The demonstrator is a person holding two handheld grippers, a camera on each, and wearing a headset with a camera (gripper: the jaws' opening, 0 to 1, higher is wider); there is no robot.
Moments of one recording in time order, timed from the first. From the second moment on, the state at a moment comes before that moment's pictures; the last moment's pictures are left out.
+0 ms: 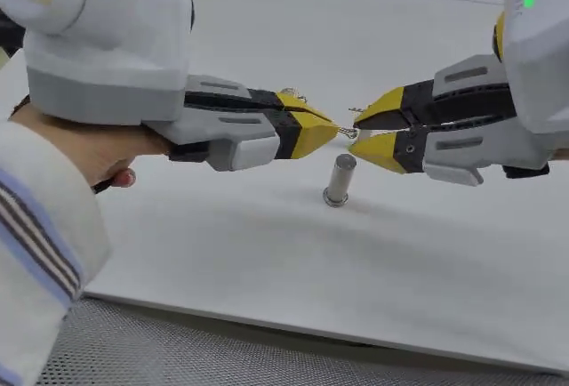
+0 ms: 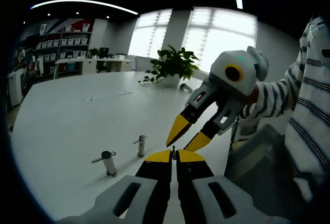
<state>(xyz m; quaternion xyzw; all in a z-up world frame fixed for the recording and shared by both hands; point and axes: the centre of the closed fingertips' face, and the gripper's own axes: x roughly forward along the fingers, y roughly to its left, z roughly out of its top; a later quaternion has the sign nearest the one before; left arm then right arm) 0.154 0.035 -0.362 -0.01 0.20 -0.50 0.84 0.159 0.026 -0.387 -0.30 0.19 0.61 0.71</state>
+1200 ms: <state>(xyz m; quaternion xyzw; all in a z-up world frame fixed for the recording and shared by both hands) 0.128 0.011 -0.379 0.19 0.18 -0.60 0.75 0.133 0.008 -0.398 -0.31 0.21 0.64 0.67</state>
